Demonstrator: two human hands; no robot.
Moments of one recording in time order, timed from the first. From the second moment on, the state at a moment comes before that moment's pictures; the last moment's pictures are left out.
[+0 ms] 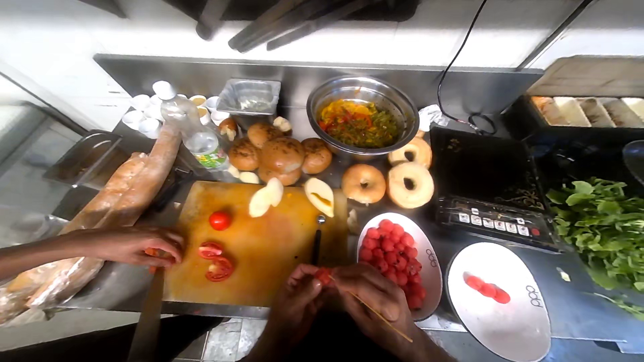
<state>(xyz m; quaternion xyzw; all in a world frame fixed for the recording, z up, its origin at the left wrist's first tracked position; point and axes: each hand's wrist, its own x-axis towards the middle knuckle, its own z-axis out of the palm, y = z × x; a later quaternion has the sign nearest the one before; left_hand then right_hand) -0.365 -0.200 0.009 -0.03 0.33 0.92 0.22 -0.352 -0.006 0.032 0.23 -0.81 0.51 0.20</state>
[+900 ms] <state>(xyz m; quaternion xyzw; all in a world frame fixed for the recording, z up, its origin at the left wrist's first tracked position) -0.371 -0.201 0.006 -0.04 0.40 0.90 0.17 -0.354 -0.005 0.027 0.18 -0.76 0.61 0.16</state>
